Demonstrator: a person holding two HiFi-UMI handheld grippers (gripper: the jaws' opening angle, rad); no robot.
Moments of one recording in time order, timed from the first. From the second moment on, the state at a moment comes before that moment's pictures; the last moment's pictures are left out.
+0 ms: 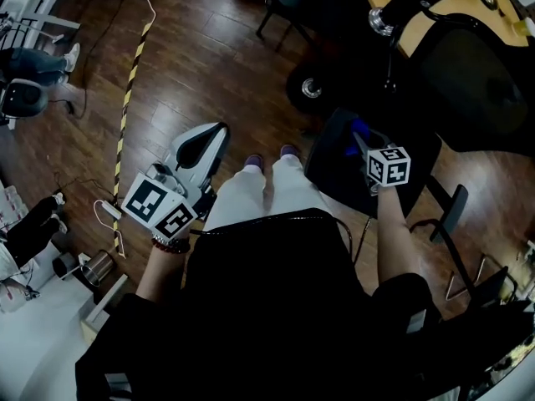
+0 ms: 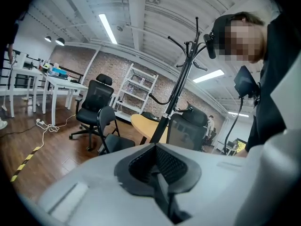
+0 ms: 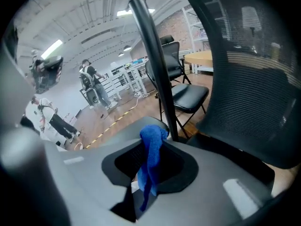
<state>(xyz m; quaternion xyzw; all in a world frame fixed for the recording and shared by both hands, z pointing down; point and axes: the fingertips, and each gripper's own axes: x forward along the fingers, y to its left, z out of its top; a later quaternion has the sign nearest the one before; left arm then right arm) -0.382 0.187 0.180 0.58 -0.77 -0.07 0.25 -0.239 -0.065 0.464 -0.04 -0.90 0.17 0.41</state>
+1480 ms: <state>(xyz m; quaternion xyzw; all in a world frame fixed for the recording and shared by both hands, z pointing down) -0.410 0.198 0.190 0.57 -0.79 -0.01 0.22 -0.338 -0.025 0.478 -0.29 -0.76 0.06 0.58</state>
